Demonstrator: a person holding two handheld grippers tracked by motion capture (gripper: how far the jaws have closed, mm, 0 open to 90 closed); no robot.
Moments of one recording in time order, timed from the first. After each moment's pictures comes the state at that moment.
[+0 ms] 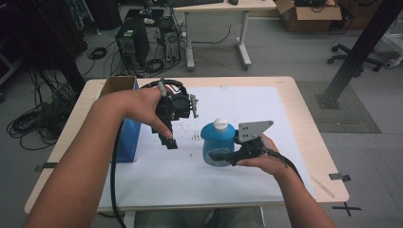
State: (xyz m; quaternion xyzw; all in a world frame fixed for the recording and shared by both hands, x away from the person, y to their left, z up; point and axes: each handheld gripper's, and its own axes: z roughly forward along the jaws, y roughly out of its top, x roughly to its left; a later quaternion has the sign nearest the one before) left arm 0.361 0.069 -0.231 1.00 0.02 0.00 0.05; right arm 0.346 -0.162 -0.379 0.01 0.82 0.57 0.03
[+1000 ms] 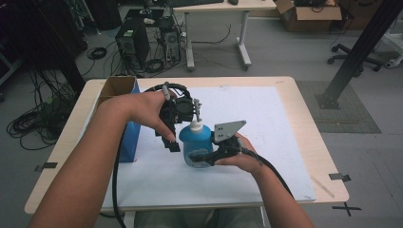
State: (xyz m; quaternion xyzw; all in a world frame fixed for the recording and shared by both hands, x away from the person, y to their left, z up) left arm 0.359 0.063 -0.239 1.00 0.01 0.00 0.05; right arm 0.360 -0.106 -0.399 0.00 0.82 0.57 0.01
